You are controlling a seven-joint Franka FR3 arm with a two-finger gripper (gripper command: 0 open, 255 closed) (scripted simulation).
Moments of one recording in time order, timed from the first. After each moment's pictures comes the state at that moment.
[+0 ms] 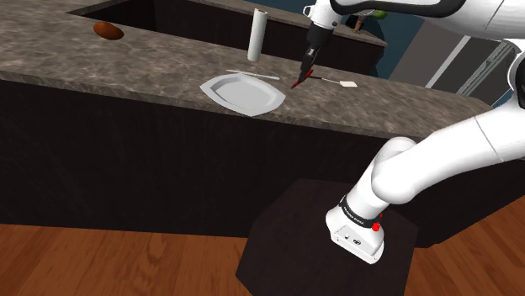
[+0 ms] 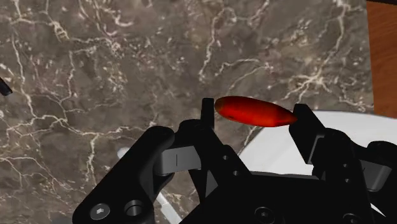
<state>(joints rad) 0.10 -0.51 -0.22 -2.20 -0.12 1.74 -0.40</state>
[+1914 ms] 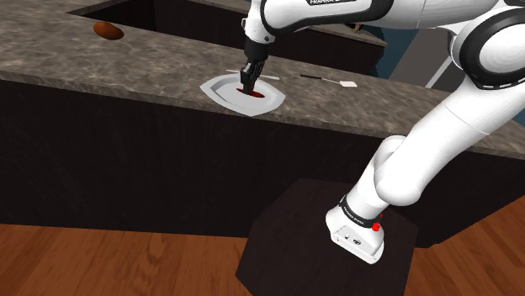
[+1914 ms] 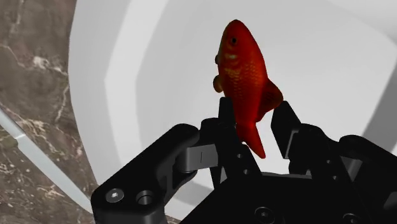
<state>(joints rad) 0.22 -0.17 -0.04 -2.07 -0.03 1.95 -0.13</state>
